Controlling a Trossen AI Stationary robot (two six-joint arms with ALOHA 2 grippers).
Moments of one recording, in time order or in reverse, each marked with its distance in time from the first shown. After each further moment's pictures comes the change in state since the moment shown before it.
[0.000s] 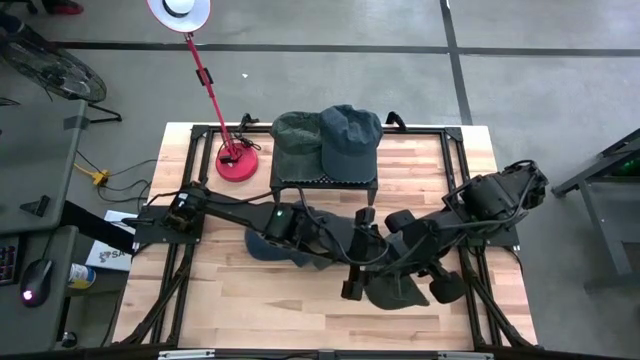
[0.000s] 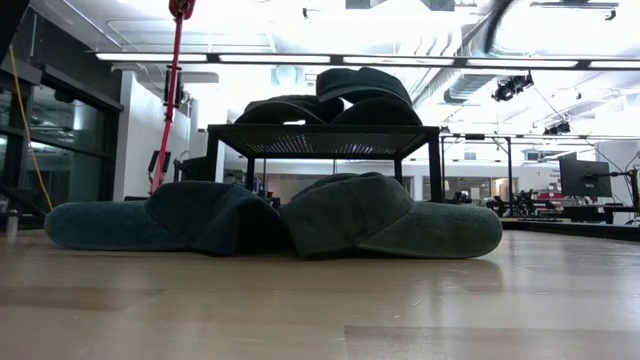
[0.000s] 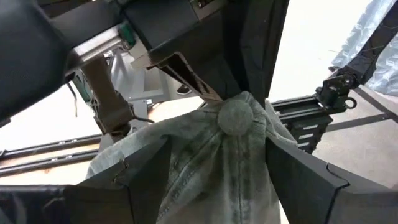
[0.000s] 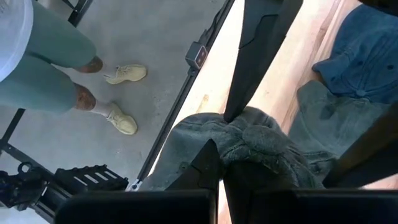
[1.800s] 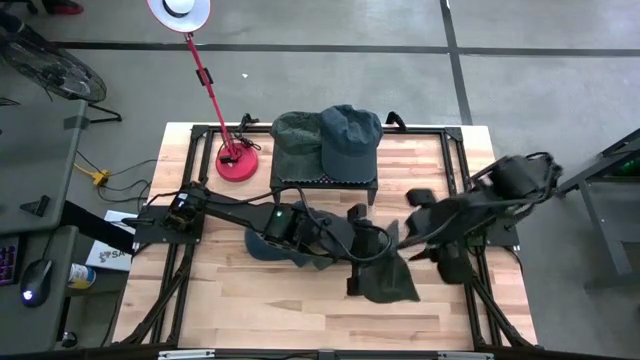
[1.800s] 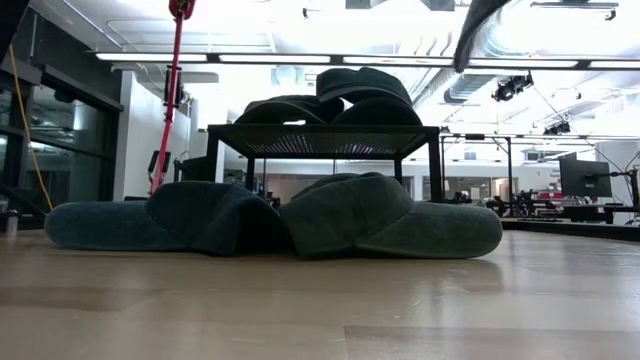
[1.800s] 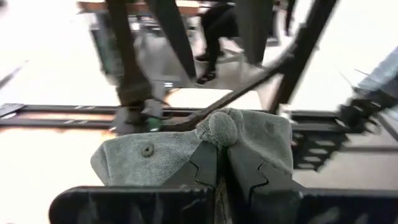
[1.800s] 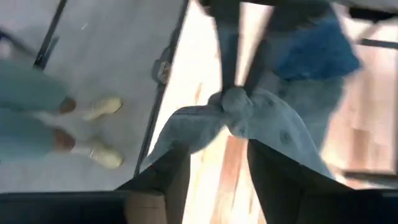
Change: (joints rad) left arm 0.000 -0.001 0.002 -0.043 -0.123 -0.185; right arm -0.007 -0.095 0.017 -0.064 0.162 0.172
